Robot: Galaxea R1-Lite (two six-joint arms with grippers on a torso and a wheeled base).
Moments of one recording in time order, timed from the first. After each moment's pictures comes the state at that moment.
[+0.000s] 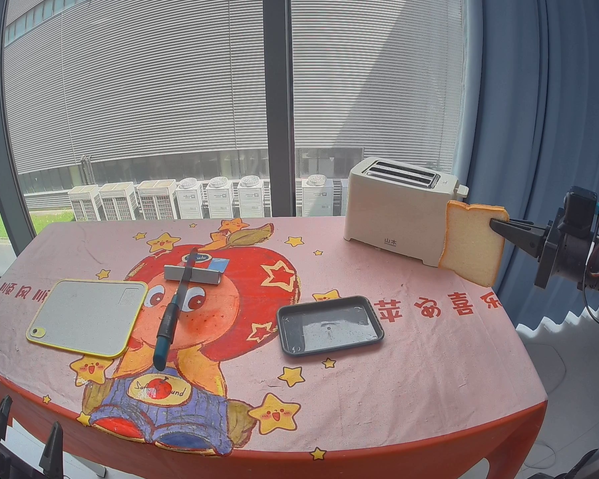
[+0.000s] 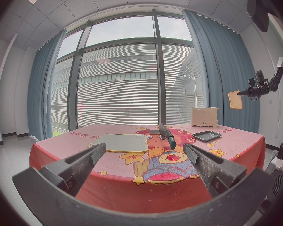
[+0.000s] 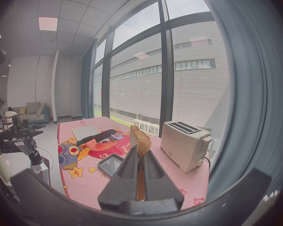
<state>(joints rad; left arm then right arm) -0.01 0.02 -0.02 0.00 0.01 0.00 0.19 1.39 -0.63 -0.59 0.49 -0.08</state>
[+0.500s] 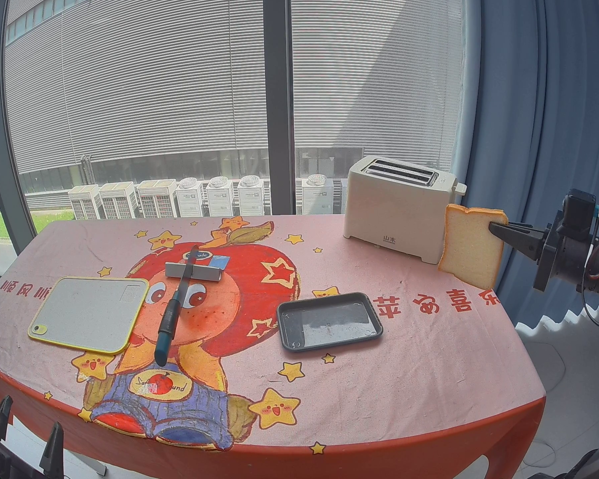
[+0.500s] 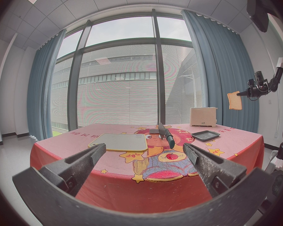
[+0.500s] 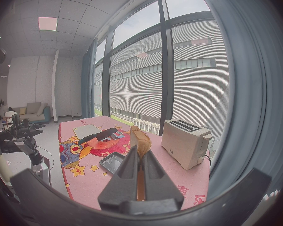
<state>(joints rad) -0.01 0.02 -0.02 0.00 0.01 0.00 0.19 1.40 -0.62 -0.59 0.49 -0.08</state>
